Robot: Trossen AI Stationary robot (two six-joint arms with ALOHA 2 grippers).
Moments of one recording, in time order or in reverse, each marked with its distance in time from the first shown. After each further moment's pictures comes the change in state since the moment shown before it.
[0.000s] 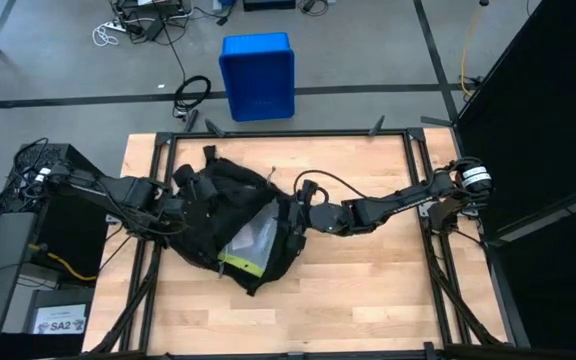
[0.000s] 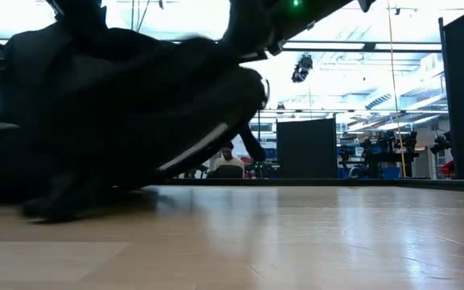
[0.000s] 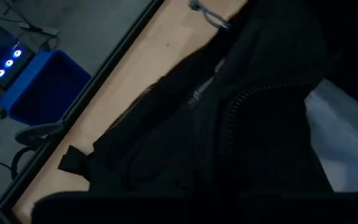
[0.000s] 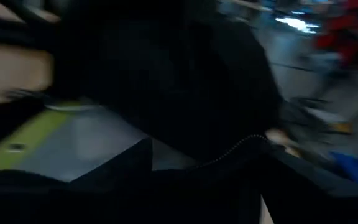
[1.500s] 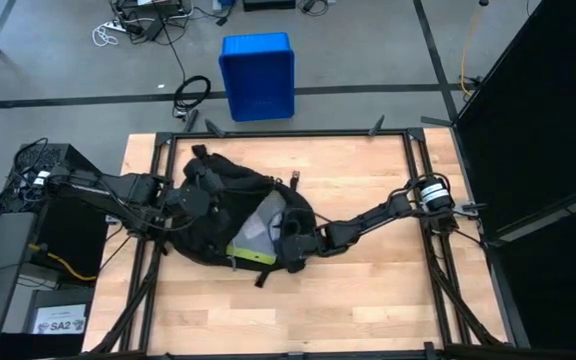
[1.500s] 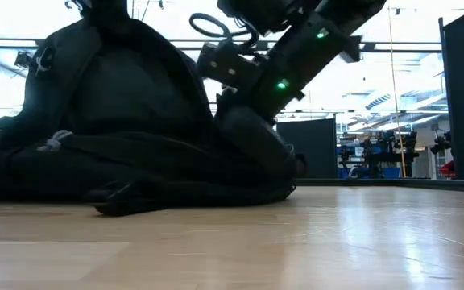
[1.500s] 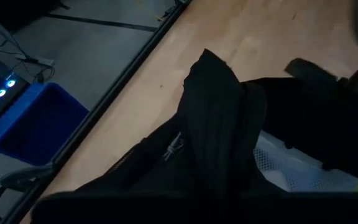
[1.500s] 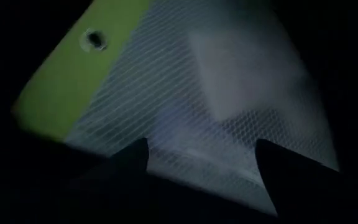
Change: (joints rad) left arm 0.070 0.002 -0.002 0.231 0.019 0.180; right arm 0.072 0.345 0.139 -0.200 -0.083 -0.159
